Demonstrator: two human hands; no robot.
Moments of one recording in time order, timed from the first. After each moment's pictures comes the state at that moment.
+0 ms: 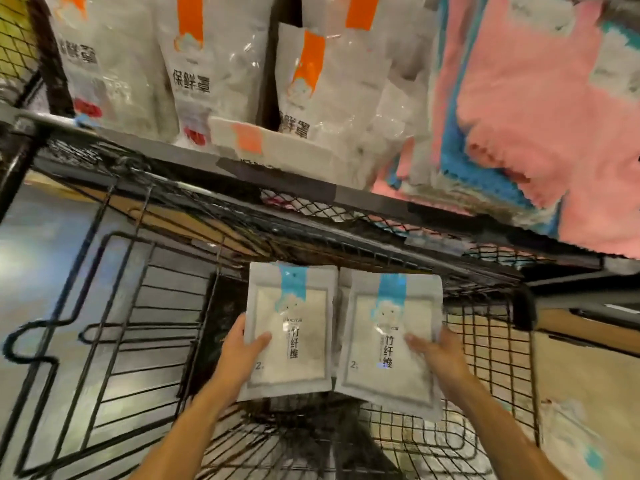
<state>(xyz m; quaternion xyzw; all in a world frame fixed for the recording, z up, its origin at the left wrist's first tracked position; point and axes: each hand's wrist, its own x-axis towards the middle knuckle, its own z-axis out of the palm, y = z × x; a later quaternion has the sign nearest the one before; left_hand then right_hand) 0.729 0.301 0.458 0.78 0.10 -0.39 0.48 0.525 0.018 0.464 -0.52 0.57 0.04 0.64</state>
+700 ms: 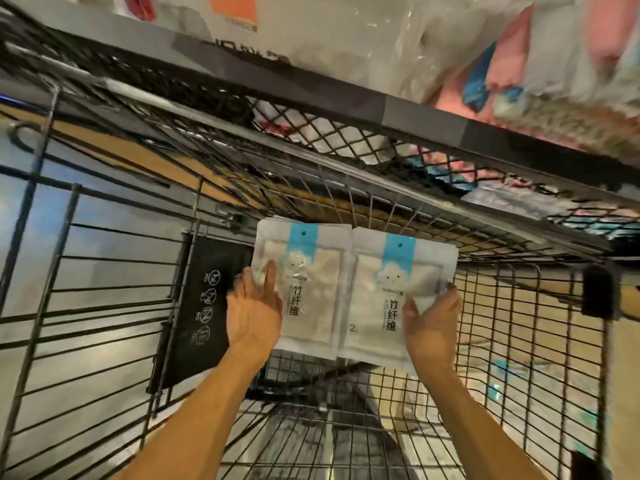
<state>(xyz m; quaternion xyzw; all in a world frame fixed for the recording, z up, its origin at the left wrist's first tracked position) 0.737 0.277 0.340 0.93 -0.25 -0.25 -0.08 0.565 0.062 0.358 -0.70 0.63 0.04 0.33</state>
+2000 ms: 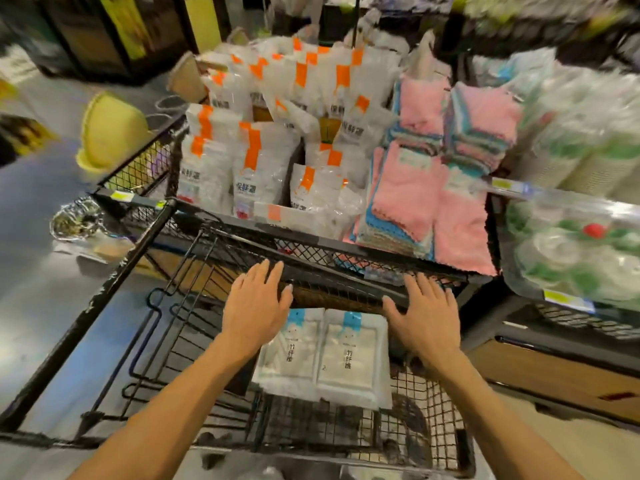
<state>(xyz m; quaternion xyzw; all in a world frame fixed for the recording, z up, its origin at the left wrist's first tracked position) 0.672 0.267 0.706 0.94 -0.33 -0.02 0.06 0.496 0.041 0.696 -0.92 0.38 -0.01 0.08</state>
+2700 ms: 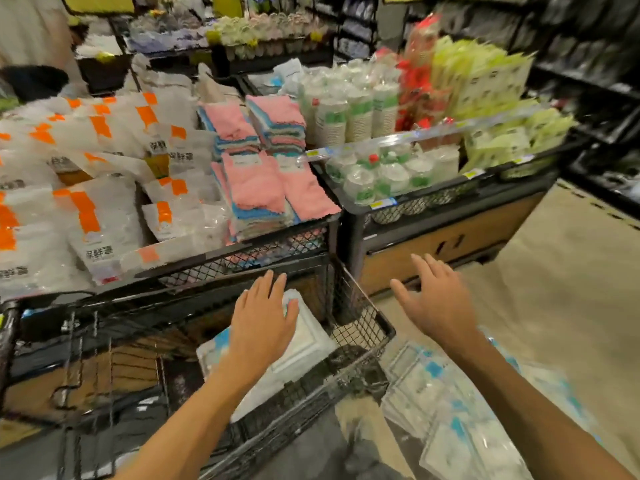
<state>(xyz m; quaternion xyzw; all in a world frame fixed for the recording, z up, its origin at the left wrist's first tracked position) 0.552 0.276 0.758 0.79 -0.60 -0.07 0.08 0.285 0.176 0.769 -0.77 0.63 -0.12 0.05</state>
